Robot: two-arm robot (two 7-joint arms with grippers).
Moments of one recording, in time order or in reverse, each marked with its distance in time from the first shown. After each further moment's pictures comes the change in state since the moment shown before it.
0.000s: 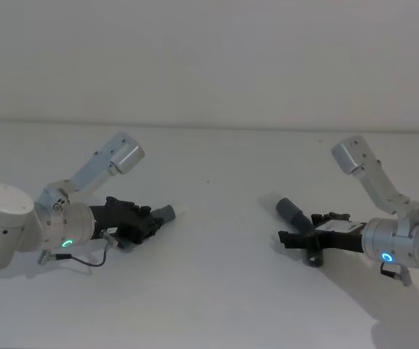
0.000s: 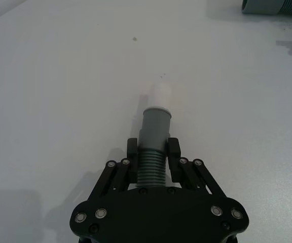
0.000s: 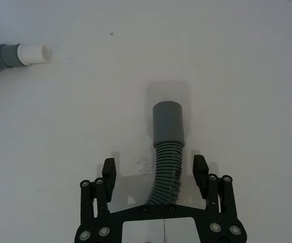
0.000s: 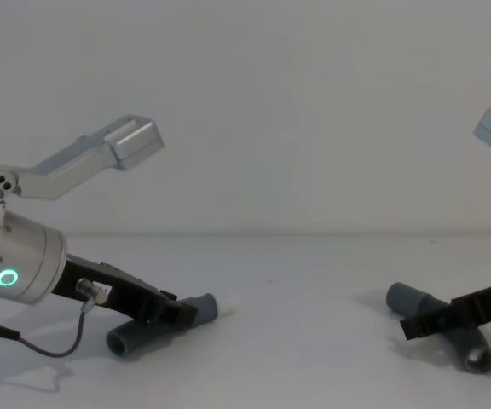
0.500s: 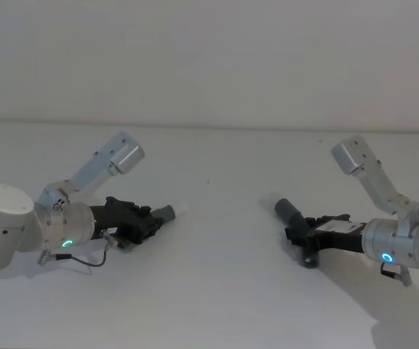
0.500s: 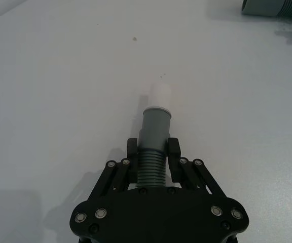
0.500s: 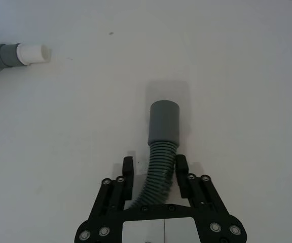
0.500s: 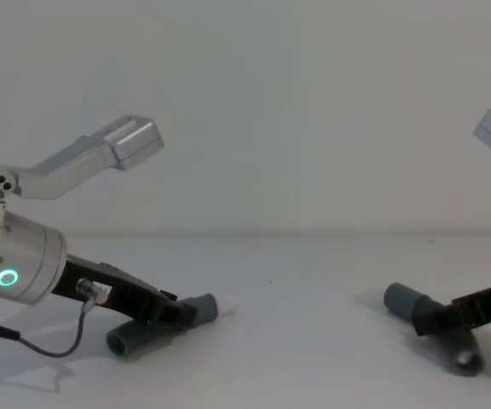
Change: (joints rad) left arm 0.000 0.000 0.000 0.000 0.000 0.000 0.000; right arm 0.000 0.000 0.000 0.001 0.000 0.000 0.000
